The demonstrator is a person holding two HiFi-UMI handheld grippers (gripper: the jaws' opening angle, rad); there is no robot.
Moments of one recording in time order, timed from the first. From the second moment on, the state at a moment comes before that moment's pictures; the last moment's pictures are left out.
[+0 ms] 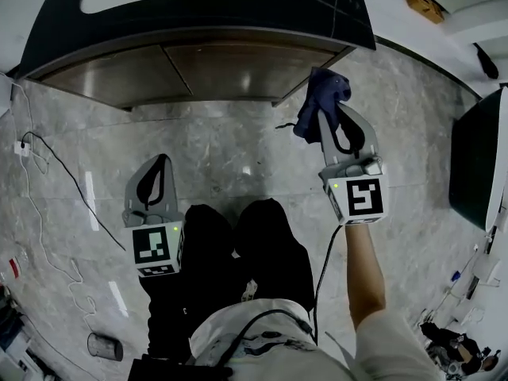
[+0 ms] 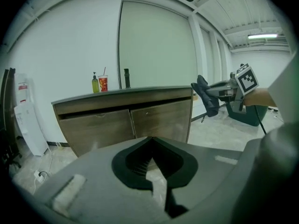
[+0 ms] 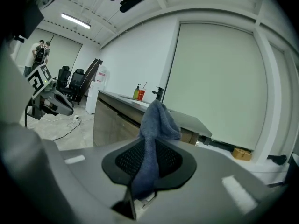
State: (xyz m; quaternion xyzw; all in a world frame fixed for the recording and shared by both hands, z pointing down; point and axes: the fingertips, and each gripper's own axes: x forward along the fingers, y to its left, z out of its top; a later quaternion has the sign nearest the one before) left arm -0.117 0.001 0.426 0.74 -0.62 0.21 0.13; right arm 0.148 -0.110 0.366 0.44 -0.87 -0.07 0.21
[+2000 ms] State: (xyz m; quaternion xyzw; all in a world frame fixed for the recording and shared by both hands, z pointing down) left arm -0.144 -0.009 0.659 0.72 -0.67 0.17 0.04; right arm 0.164 -0.232 0.557 0.48 -0.83 -0.24 0.12
